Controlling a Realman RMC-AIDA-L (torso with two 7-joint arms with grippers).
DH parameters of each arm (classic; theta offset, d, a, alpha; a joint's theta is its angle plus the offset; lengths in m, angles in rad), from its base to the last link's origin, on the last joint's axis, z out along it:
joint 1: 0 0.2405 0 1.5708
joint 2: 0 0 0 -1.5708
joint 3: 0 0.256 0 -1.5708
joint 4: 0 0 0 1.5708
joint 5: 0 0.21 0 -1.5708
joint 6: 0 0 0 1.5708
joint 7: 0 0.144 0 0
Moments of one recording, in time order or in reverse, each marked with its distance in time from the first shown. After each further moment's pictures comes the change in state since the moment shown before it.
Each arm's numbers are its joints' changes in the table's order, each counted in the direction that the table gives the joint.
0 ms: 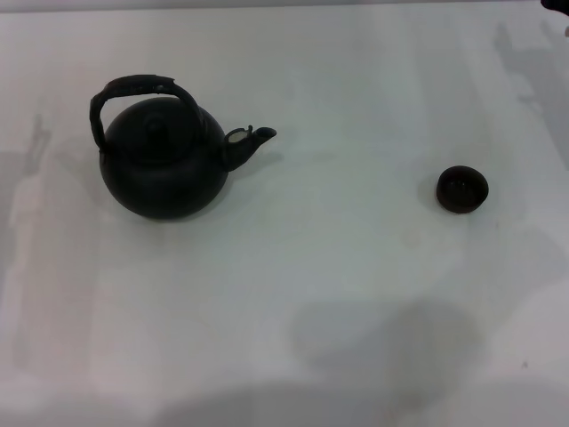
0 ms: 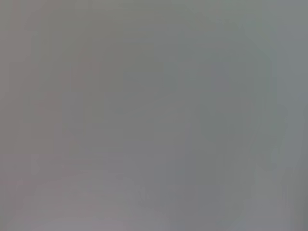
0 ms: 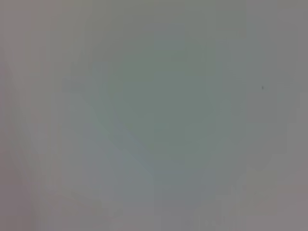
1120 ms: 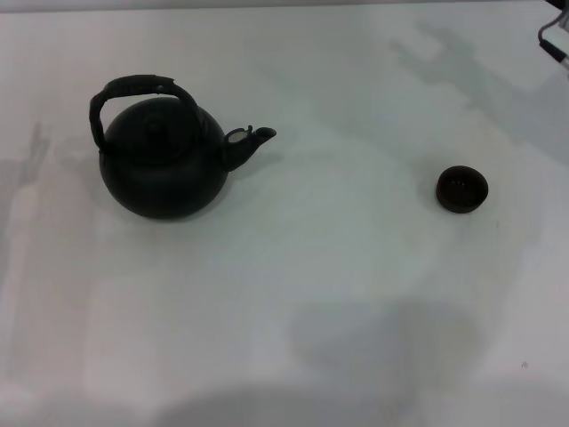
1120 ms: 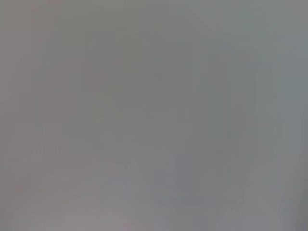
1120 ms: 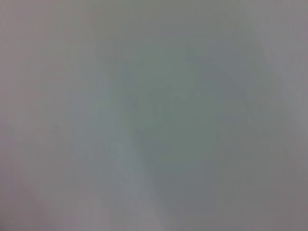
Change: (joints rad) left arm 0.028 0.004 0.000 0.001 0.022 0.024 -0.035; right arm 0.010 0.169 -0.216 -0.179 -0.508 -0.312 0.739
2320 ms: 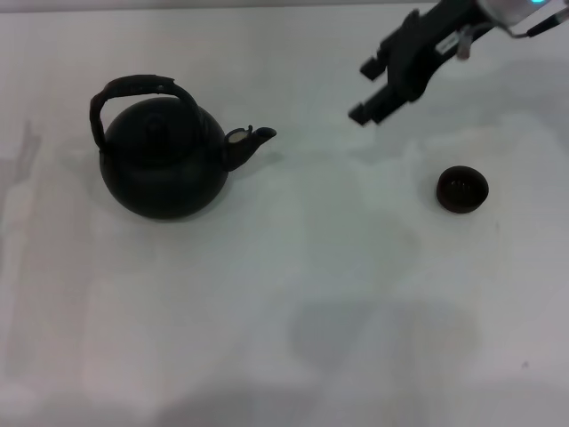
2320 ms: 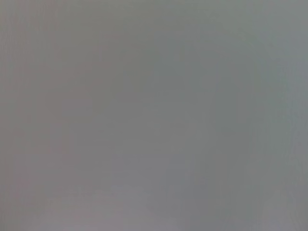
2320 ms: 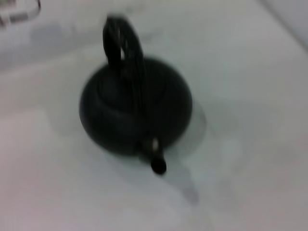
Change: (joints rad) left arm -0.001 -0.002 -0.011 0.000 -0.024 0.012 0.000; right arm 0.340 0.026 0.239 -0.439 -1.784 -0.241 0.979
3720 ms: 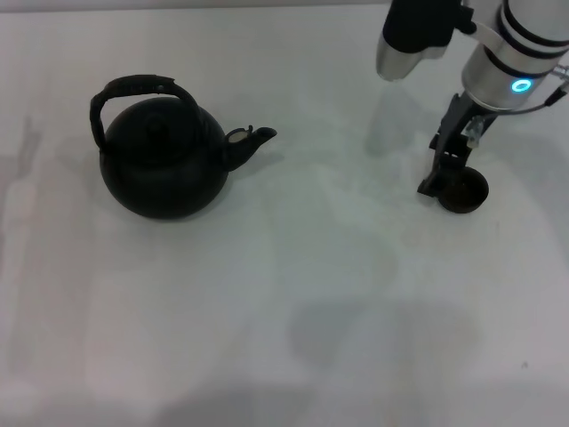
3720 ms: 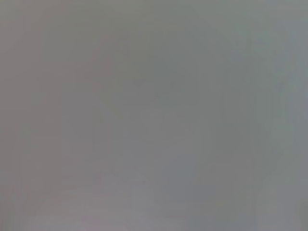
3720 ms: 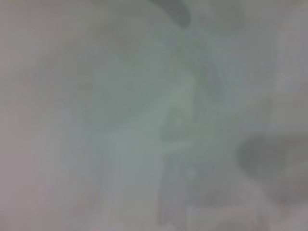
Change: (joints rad) left arm -0.009 0.001 0.002 0.001 -0.016 0.000 -0.014; right arm 0.011 -0.179 0.024 0.070 -0.559 -0.012 0.176
